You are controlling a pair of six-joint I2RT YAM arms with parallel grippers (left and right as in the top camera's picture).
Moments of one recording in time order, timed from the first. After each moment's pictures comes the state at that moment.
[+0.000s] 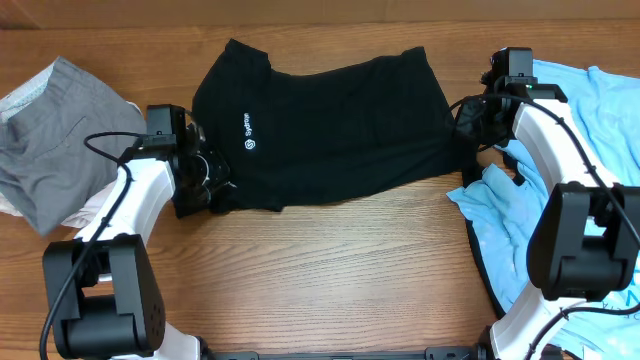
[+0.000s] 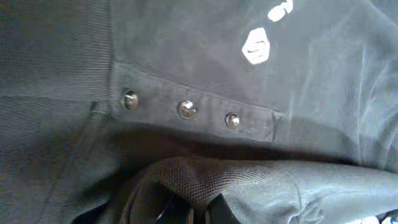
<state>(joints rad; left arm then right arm) 0.07 1.72 1.06 -0.58 0.36 -0.55 -0.05 1.95 1.48 -0.75 -0.09 0.31</state>
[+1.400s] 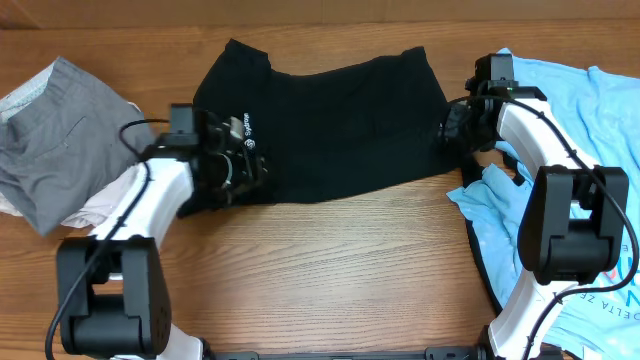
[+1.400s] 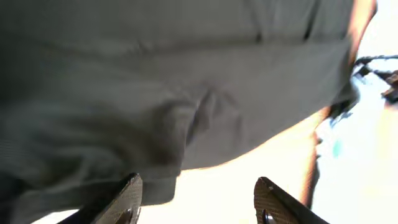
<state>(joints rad) -0.02 1.72 1.06 -0.57 0.62 -0.36 -0.02 2.04 1.48 -0.71 -0.09 0.28</state>
